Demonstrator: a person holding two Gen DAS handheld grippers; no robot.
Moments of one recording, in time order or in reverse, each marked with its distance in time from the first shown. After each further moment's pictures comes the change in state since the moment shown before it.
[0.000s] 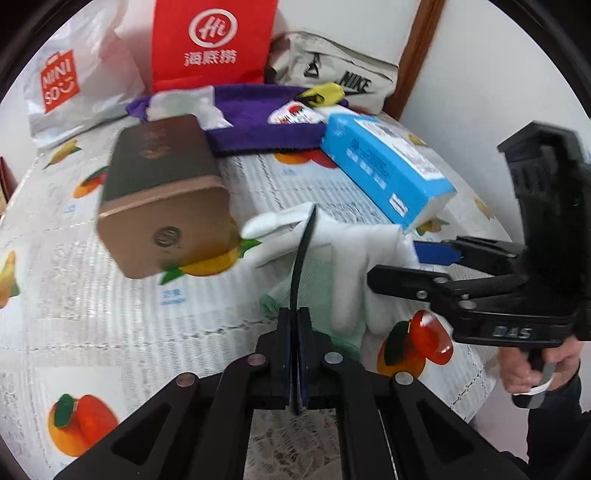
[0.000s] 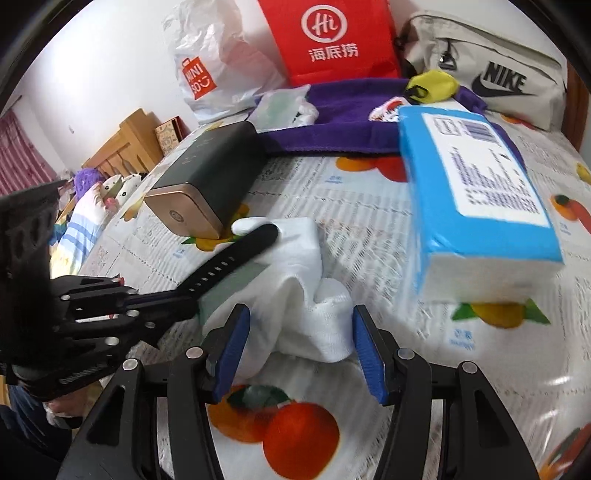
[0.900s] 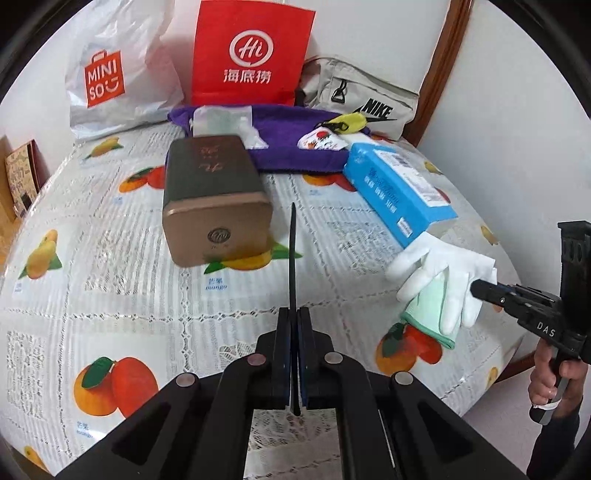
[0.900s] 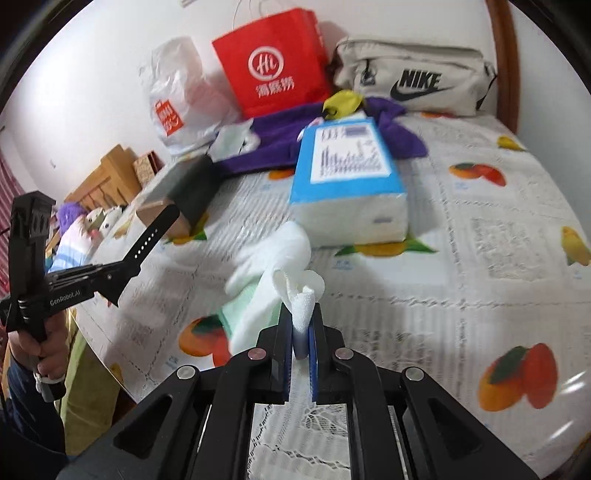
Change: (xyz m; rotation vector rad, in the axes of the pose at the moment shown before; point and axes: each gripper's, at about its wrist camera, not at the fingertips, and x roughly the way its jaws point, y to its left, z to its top) left arm -0.039 0.003 -0.008 -0.078 -0.062 0.058; right arm -0.089 -0.045 -0.053 0.107 -0.123 -0.086
